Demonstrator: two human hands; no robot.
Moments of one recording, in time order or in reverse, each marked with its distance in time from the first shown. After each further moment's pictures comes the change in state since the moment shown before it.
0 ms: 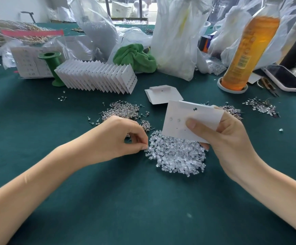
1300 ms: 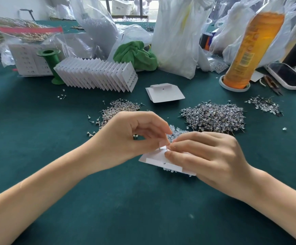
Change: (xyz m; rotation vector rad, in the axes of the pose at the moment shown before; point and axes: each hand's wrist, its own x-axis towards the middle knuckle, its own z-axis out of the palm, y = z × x) left_hand -0.001 0.038 0.005 -0.545 0.111 -0.061; right_hand -0.007 0.014 0.000 -1.011 -0.319 -1.176
